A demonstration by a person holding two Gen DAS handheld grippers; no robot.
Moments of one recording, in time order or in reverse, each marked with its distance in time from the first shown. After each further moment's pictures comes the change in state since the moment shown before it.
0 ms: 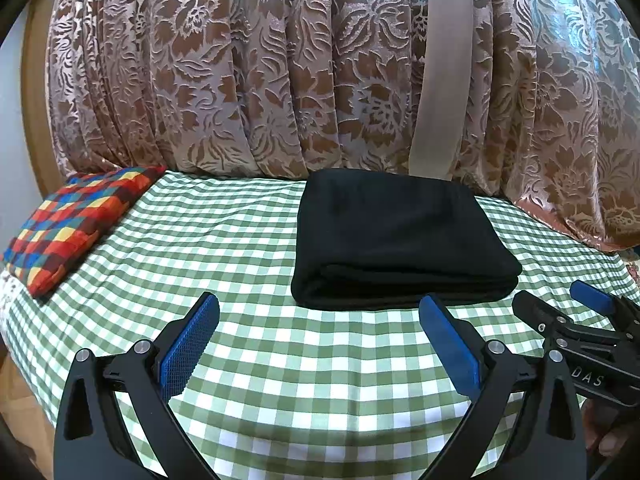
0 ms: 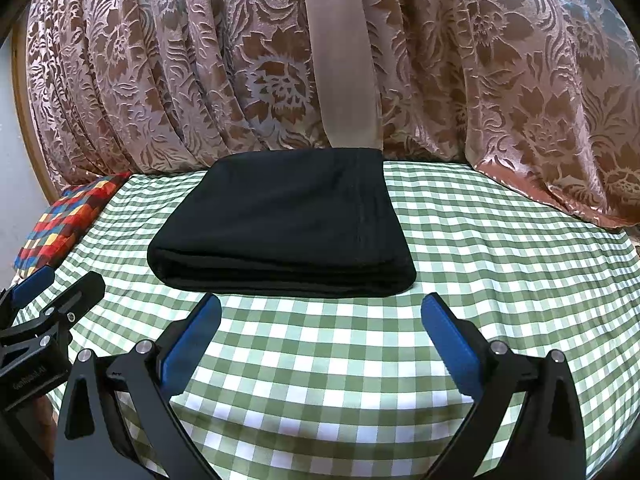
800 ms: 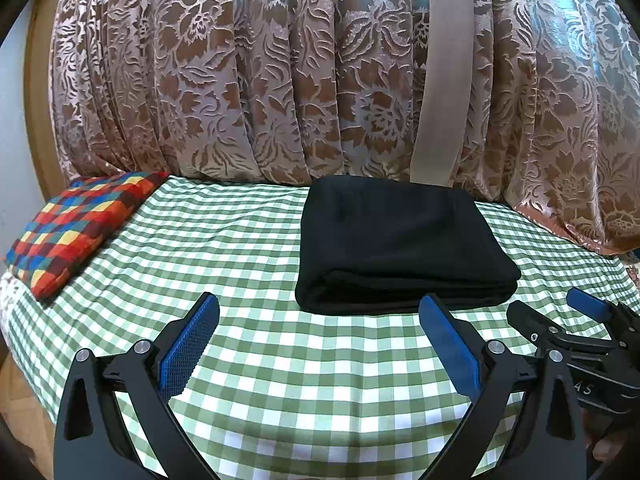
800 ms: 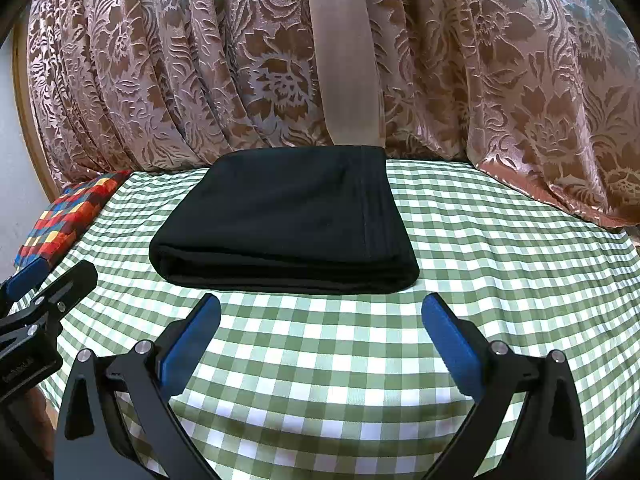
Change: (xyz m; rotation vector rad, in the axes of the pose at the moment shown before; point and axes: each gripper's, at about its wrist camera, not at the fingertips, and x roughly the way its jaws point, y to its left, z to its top) left arm -0.007 0.002 0.004 -0.003 -0.020 0.008; right arm 0.000 0.003 -0.001 -0.002 0.004 0.002
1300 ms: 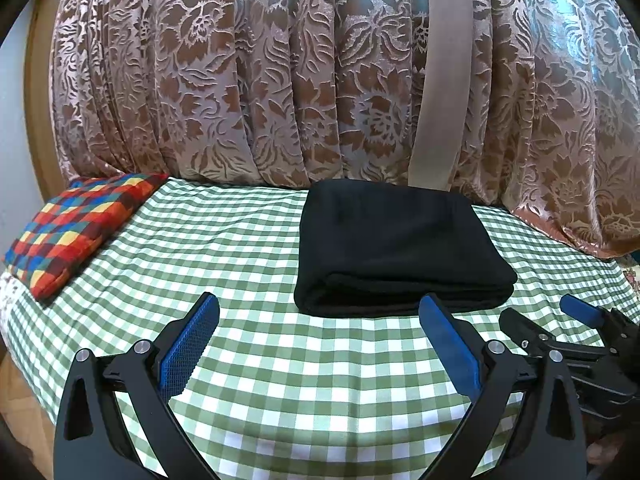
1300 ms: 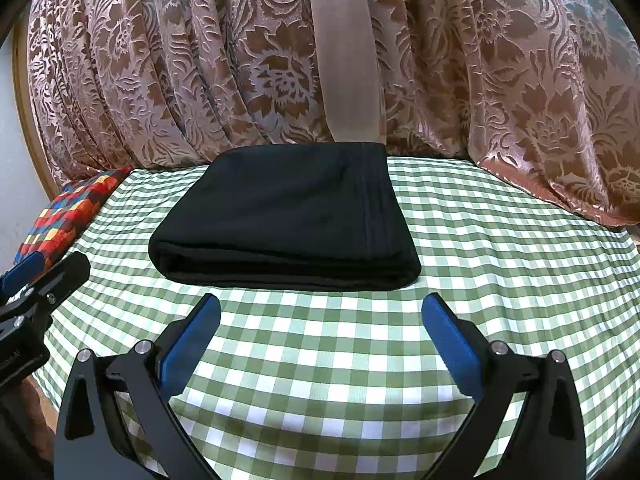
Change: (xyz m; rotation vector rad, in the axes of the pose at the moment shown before) left arm -0.004 0.001 0.001 -0.007 -0.019 -0.010; right arm 0.002 0.000 -0.002 -0.002 0.010 -0.002
